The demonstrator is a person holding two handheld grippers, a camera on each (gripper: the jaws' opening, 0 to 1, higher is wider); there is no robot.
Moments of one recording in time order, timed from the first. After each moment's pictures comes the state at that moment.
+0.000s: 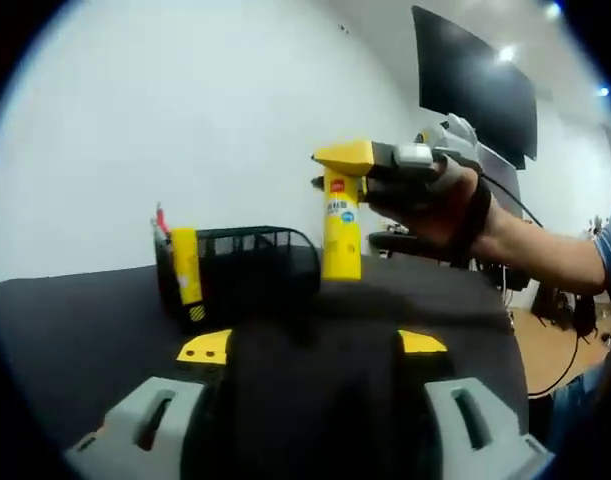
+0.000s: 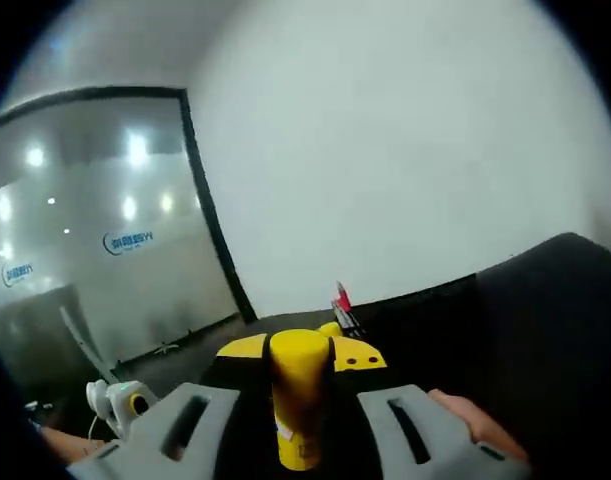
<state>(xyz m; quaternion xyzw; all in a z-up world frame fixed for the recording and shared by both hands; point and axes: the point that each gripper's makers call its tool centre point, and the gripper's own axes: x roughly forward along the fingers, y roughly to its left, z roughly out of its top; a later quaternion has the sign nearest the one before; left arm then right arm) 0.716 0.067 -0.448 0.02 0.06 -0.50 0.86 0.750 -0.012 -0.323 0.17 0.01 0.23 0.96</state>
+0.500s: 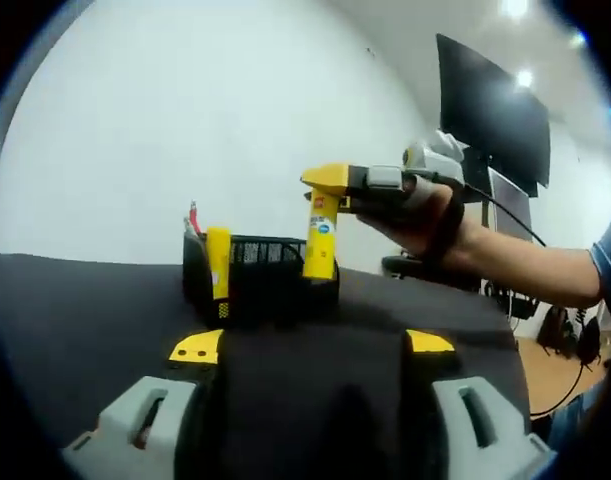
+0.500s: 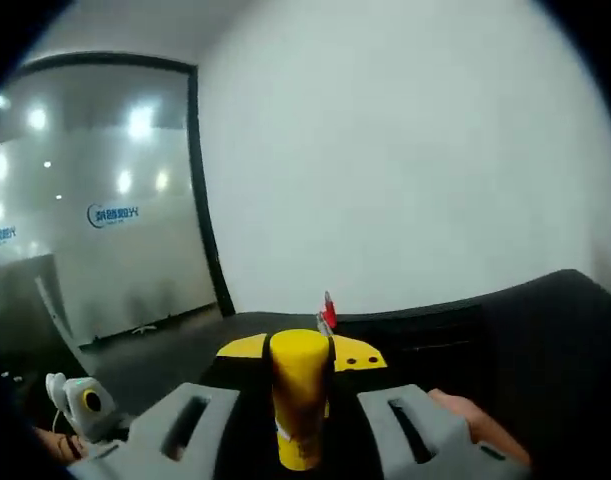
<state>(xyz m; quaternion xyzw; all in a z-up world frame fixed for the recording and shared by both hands) 0.722 0.082 -0.439 -0.03 0.04 -0.48 0.88 0.815 -0.017 -0.325 0.13 0.00 0.21 0.97</state>
